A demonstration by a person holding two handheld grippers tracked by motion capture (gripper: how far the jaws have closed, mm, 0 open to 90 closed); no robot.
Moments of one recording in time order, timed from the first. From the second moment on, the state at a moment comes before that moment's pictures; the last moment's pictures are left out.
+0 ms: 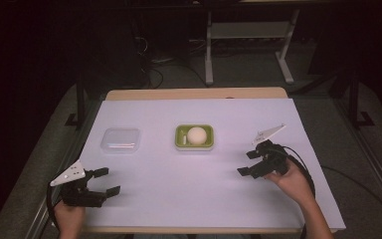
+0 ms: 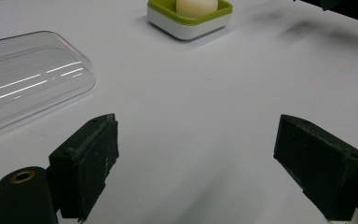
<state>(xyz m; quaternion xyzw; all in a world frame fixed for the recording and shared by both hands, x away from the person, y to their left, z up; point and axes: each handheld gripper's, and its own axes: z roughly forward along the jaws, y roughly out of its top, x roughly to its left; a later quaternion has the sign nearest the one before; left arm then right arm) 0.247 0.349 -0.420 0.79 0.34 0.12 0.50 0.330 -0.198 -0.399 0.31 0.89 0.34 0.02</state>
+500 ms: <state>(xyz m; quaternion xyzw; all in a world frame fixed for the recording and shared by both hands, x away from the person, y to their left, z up) 0.247 0.347 -0.420 0.79 0.33 0.11 0.50 0.304 -0.219 -0.413 0.33 0.87 0.35 0.02</state>
